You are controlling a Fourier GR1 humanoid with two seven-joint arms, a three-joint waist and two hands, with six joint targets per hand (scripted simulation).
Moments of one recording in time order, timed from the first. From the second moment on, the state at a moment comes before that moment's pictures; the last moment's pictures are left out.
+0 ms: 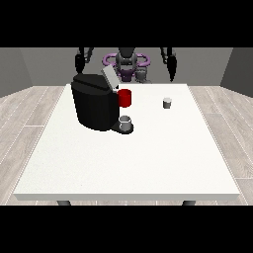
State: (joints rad) left arm 0.02 0.09 -0.02 -1.55 0.01 0.02 0.03; right arm 0.00 -0.08 -0.05 -1.59 -0.05 0.02 -0.01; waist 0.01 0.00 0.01
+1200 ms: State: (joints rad) left arm -0.16 0.46 0.05 -1.37 -0.21 -0.26 -0.16; right arm -0.08 -0.05 0.00 -1.53 0.15 -0.14 -0.01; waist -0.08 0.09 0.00
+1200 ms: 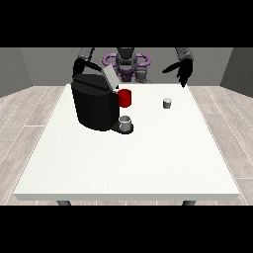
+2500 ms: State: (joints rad) left arm -0.44 0.45 -0.03 -0.89 -0.63 -0.03 -0.28; right arm -0.21 -0.01 0.05 -1.36 0.17 -0.15 -0.01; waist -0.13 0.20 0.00
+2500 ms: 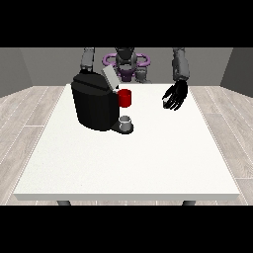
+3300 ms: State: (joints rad) left arm -0.51 0.44 -0.12 -0.73 -0.86 -0.04 -0.28; right arm -0.24 -0.02 0.01 -1.25 0.18 -0.18 -0.03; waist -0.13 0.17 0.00
